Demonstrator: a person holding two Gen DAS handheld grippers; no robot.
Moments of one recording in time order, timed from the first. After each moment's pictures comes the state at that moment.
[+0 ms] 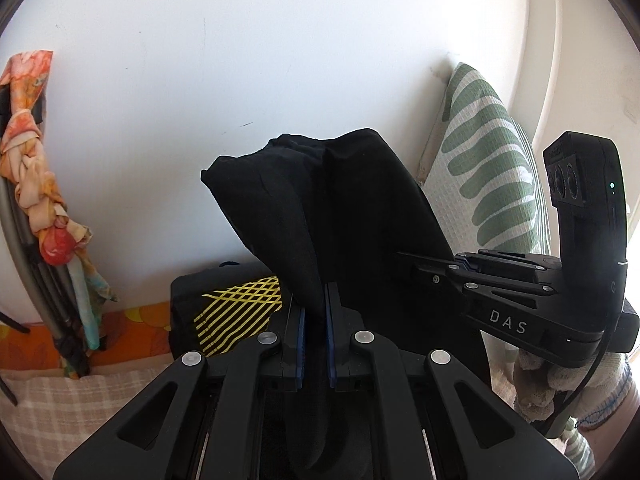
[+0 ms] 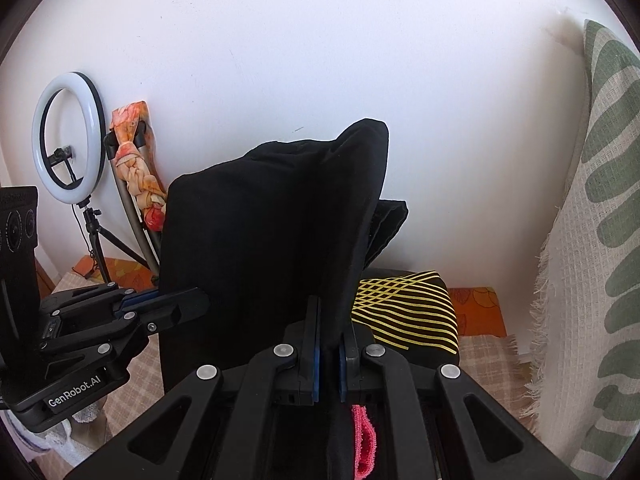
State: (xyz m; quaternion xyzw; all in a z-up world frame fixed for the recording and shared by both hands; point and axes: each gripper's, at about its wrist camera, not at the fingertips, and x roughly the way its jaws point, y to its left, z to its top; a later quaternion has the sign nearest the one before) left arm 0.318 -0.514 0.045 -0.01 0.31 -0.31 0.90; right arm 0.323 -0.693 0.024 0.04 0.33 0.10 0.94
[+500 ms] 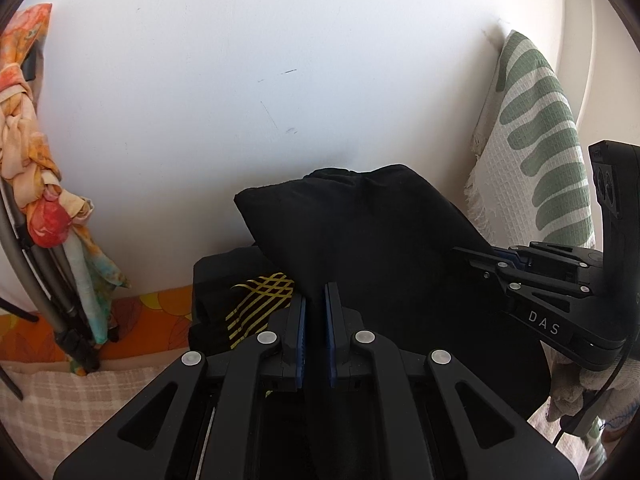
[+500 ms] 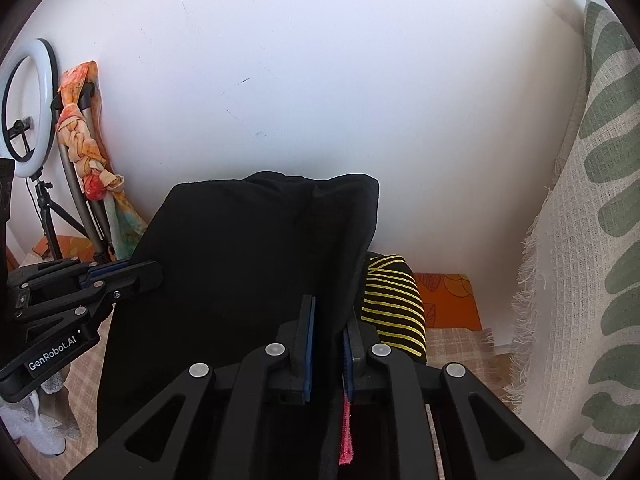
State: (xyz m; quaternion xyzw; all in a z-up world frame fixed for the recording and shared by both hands) left arm 0.355 -0.524 0.010 0.02 0.35 -0.25 0.90; right arm 0.349 -0.701 -0.012 0.00 0.36 0.04 0.93
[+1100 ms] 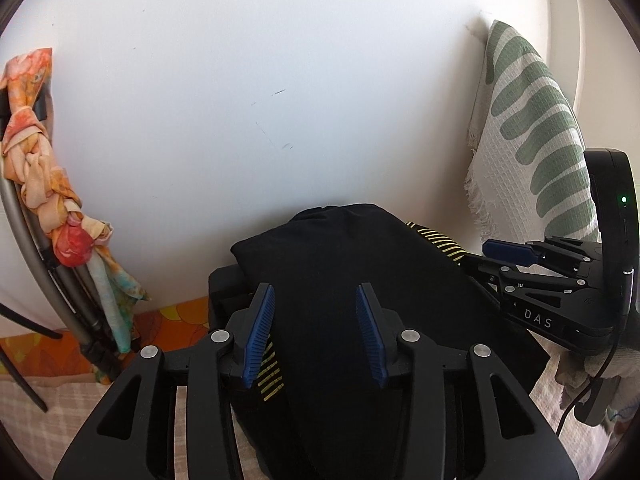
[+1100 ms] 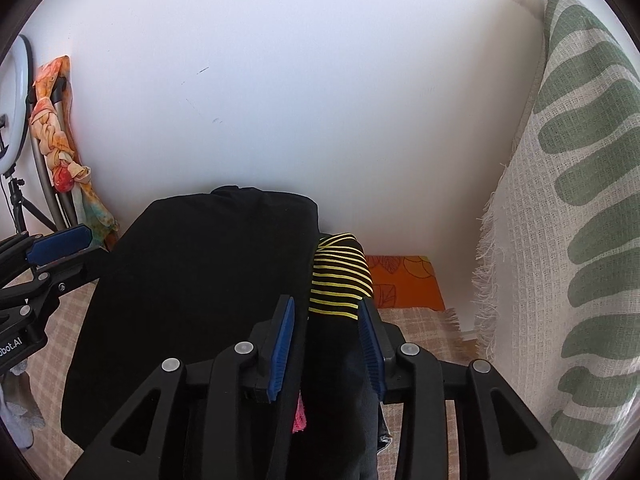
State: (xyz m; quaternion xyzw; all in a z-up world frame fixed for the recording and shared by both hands) left arm 0.335 -0.528 0.027 0.06 0.32 -0.24 0.91; right arm 0.331 -0.722 -0.015 0.00 0.36 -0.02 0.93
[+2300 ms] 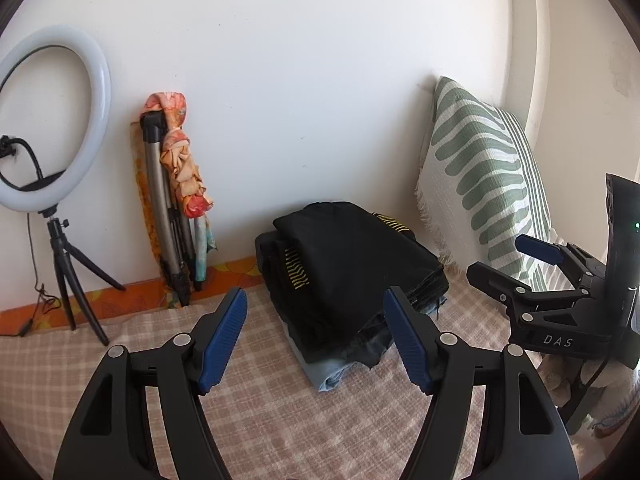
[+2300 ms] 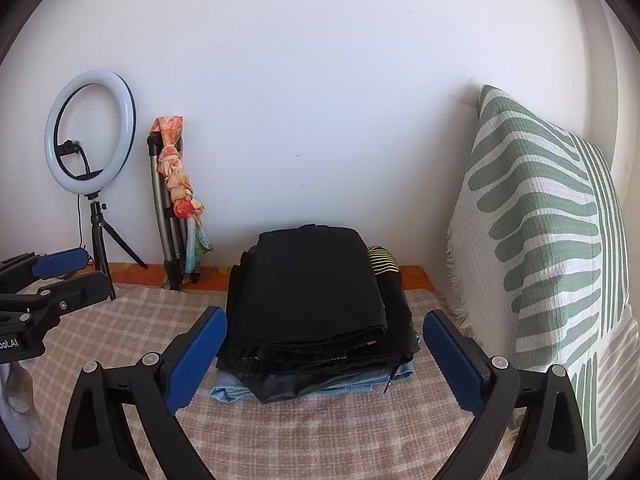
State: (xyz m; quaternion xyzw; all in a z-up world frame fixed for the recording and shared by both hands) left arm 0.181 -0.402 0.102 0.03 0.29 -0.27 0.92; right arm 0.135 -0.612 0.066 0.01 0.26 -0.05 0.97
